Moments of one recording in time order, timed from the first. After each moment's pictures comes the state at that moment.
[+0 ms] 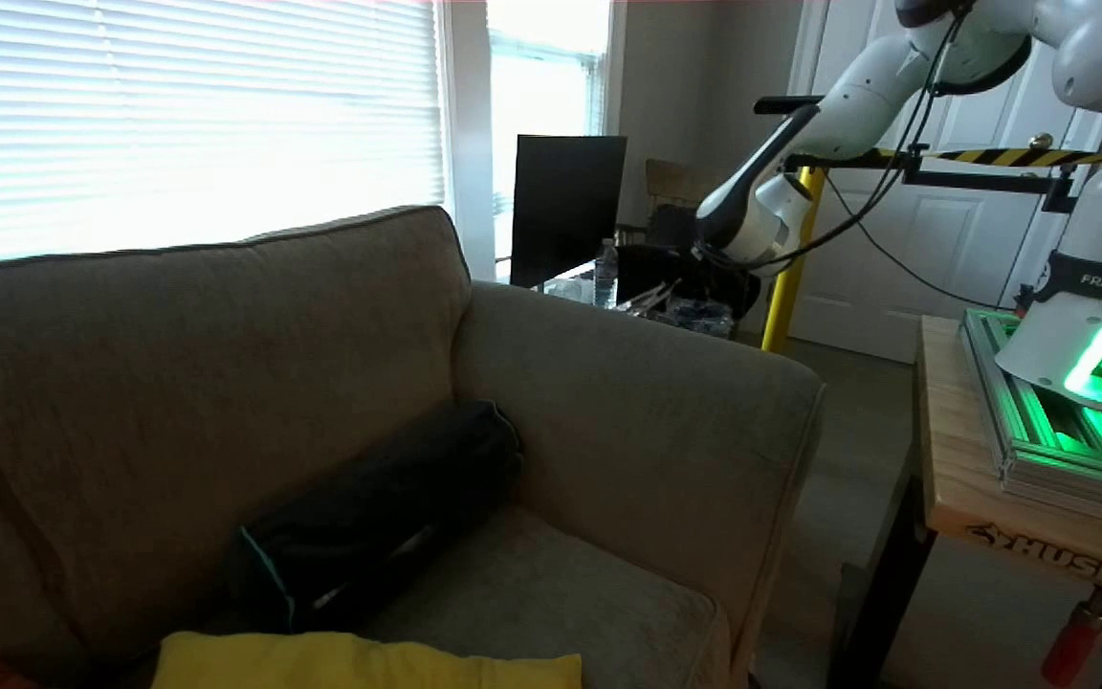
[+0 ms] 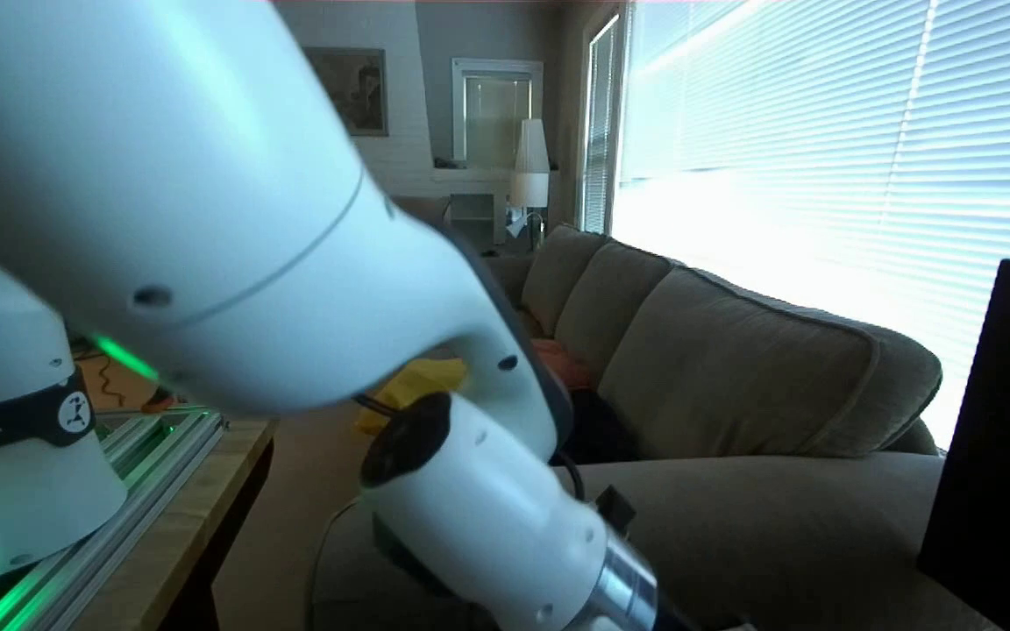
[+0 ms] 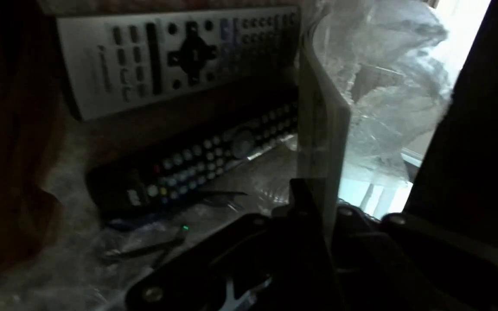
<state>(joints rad) -1.07 1.14 0.66 -2.16 0.12 3.88 0.42</state>
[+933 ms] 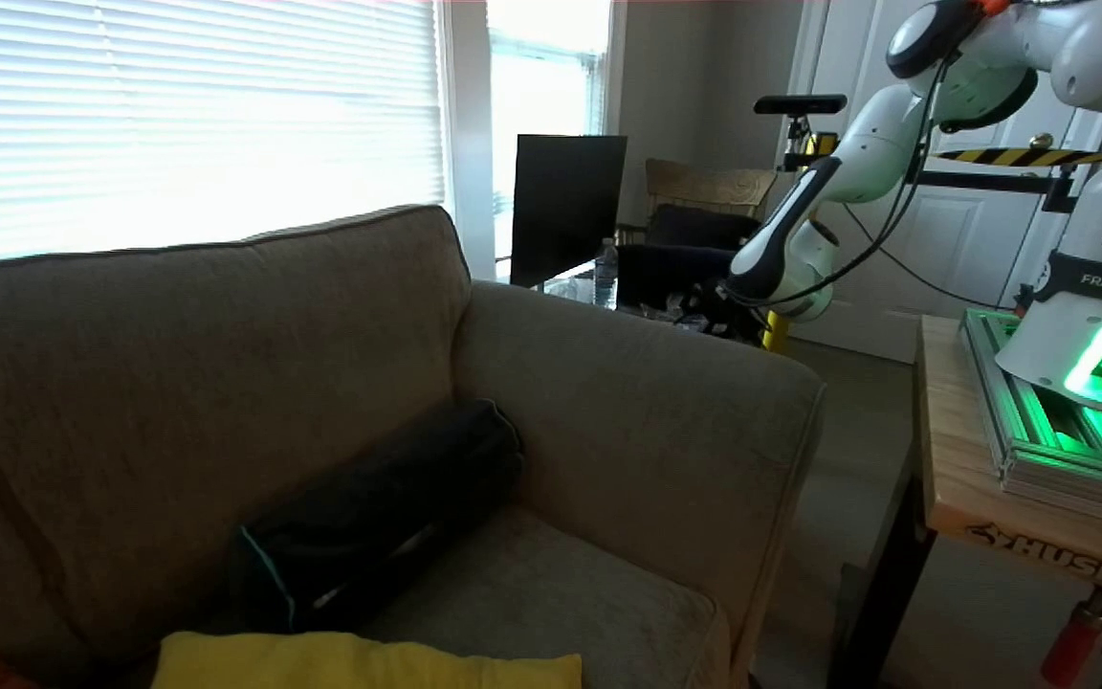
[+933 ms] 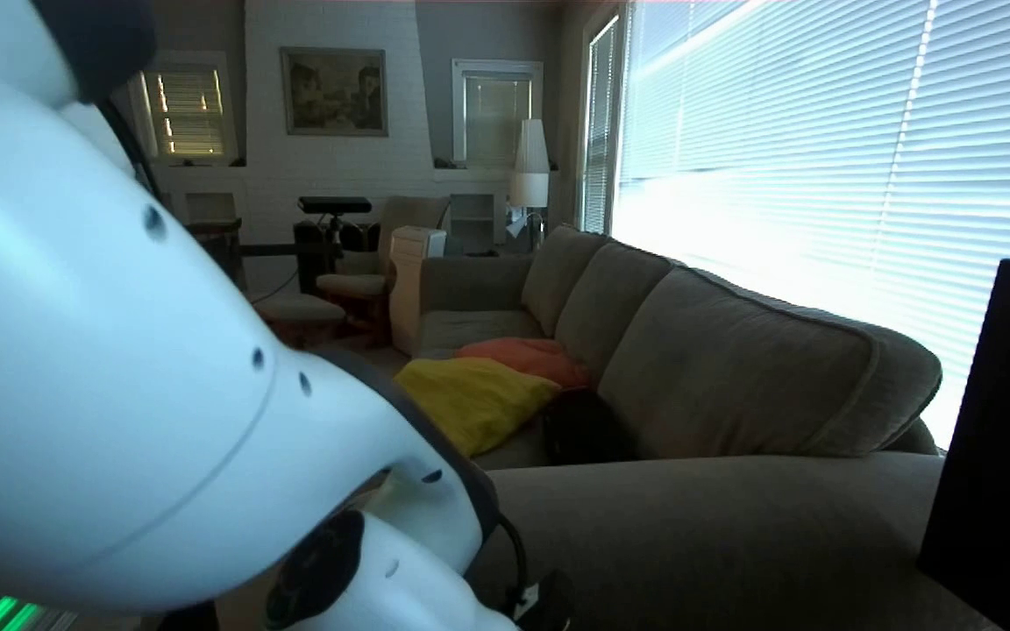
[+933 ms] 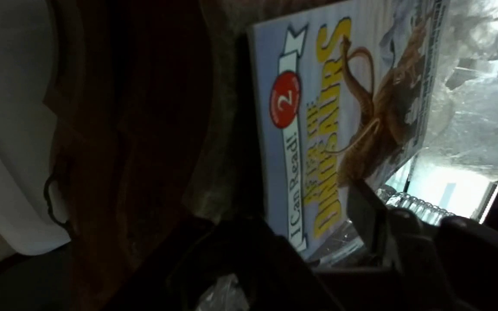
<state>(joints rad) -1.10 1.27 0.51 -2.14 -0.12 3.91 0.61</state>
